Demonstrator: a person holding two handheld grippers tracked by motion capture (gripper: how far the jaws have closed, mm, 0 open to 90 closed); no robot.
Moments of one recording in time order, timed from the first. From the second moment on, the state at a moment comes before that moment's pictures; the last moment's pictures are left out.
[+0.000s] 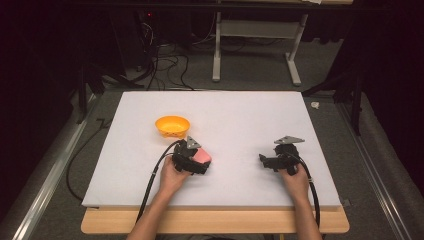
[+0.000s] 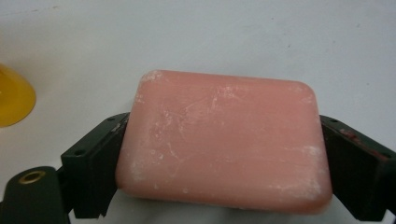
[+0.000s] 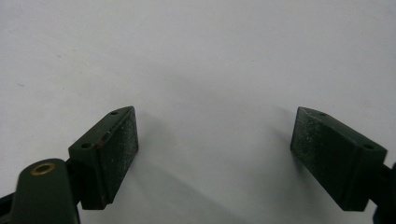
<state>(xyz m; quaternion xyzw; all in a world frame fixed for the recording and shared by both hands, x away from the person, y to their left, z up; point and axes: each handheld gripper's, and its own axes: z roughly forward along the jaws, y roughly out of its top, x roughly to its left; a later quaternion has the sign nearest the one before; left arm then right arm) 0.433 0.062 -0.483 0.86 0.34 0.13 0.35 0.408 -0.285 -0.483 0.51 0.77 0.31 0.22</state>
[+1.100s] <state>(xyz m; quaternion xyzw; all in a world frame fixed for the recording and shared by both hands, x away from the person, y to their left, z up) 0.423 0.068 -0.464 0.85 0.34 0.15 0.37 0.408 -0.285 -0.483 0.51 0.77 0.31 0.22</state>
